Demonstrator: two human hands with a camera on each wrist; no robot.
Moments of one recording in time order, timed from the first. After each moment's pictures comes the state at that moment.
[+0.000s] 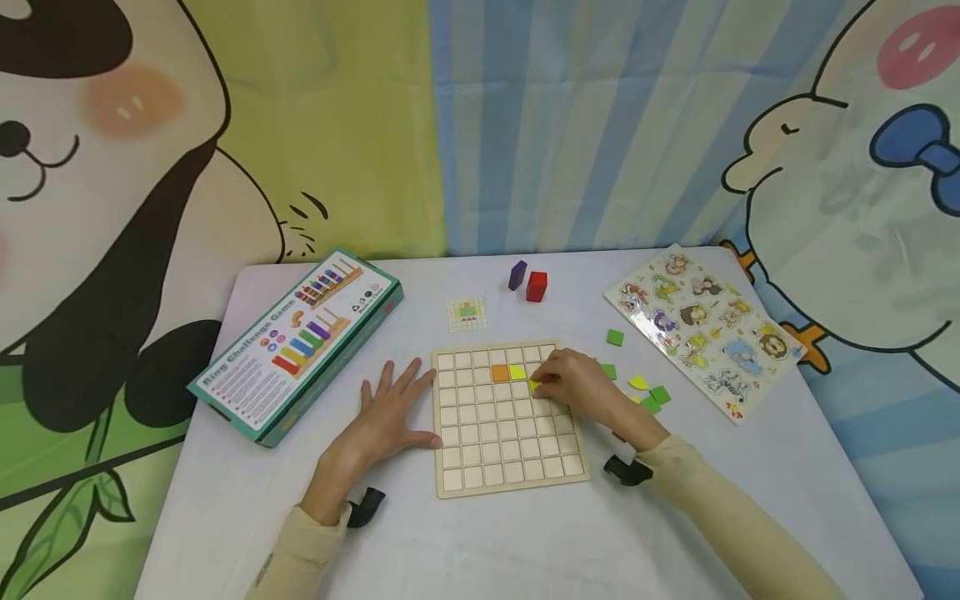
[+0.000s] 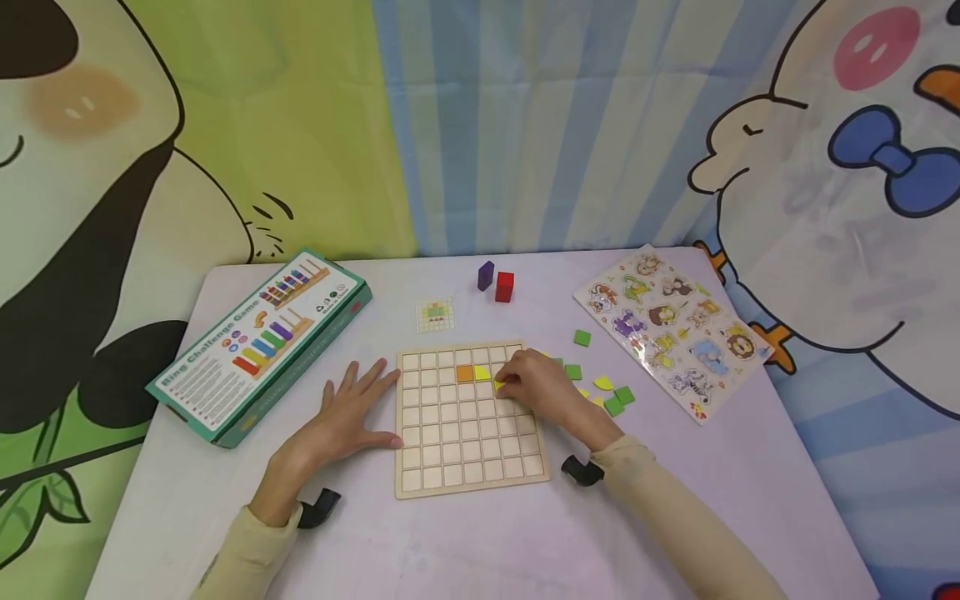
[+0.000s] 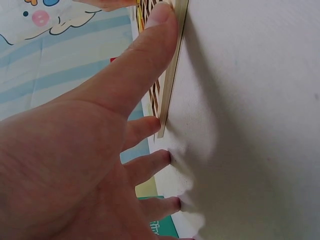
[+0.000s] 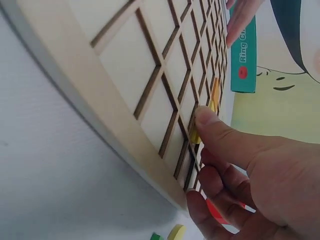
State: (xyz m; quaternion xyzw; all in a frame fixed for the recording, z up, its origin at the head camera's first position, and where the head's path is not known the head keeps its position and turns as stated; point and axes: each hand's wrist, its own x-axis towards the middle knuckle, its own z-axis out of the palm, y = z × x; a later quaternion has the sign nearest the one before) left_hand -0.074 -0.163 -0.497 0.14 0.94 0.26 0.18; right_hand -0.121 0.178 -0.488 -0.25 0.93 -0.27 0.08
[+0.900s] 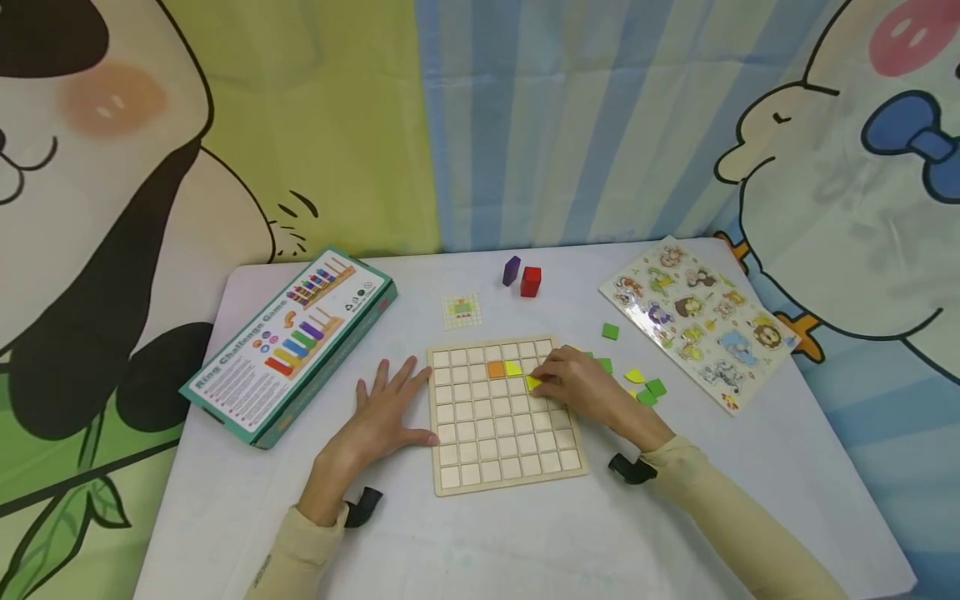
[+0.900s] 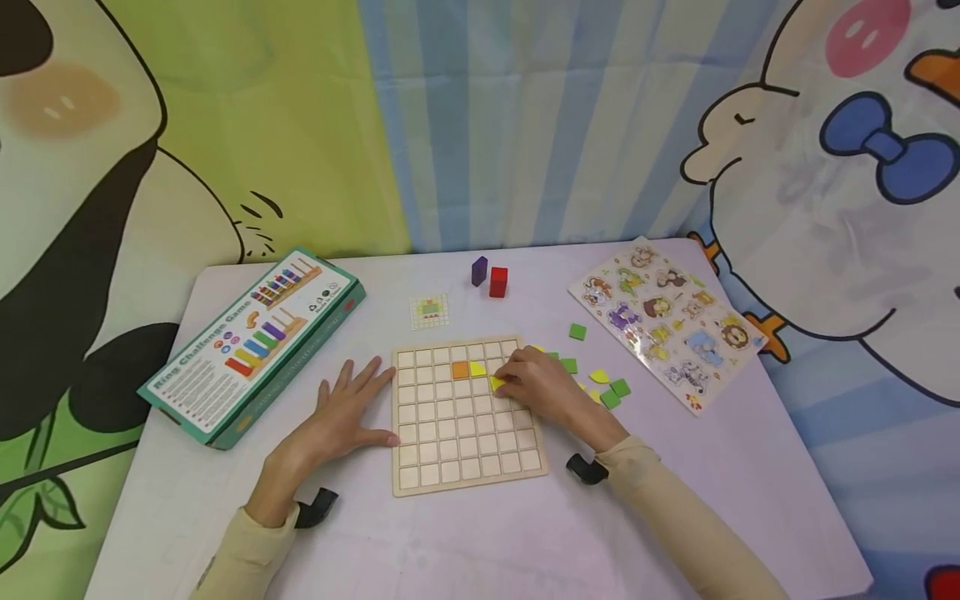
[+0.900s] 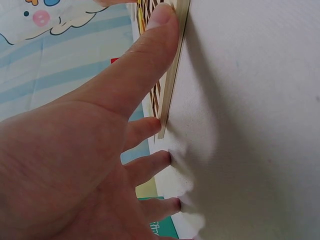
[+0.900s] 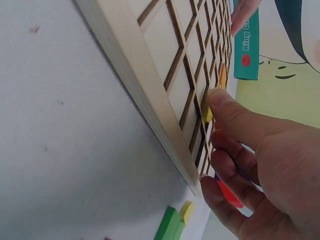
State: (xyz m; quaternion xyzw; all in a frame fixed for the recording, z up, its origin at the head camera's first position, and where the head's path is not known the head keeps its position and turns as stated) left_hand -0.075 -0.161 -0.495 0.14 0.94 0.27 0.18; right_hand -0.116 0.190 -0.493 -0.30 0.92 -0.24 0.02
